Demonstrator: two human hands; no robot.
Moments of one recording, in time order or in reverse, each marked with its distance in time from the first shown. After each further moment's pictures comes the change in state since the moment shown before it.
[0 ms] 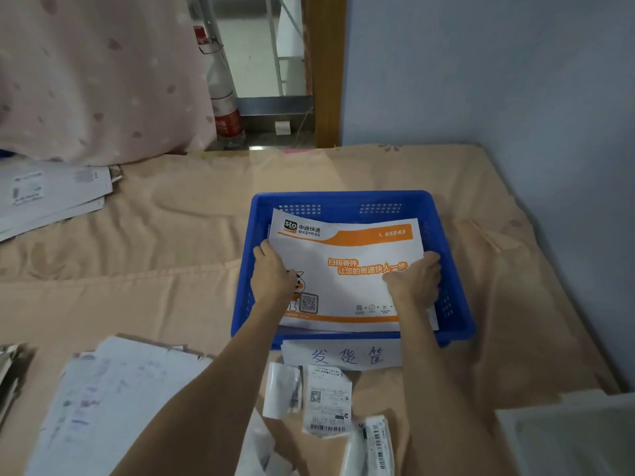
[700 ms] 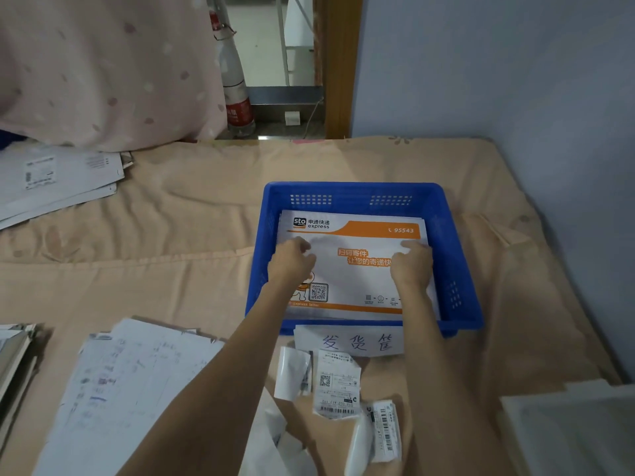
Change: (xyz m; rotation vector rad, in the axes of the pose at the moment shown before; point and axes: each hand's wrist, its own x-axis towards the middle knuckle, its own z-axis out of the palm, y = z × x) left_hand 0.001 0.004 -0.010 -0.093 -0.219 0.055; right_hand -0.017 -0.022 -0.004 0.128 -0.149 -0.092
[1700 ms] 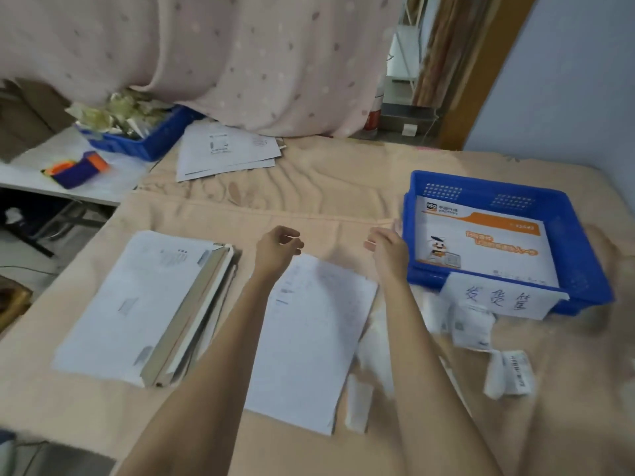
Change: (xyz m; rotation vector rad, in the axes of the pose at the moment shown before) left_hand -0.159 -0.236 -0.236 -0.548 0.256 -0.008; right_hand -0.307 -0.123 0.120 0.606 -0.366 -0.068
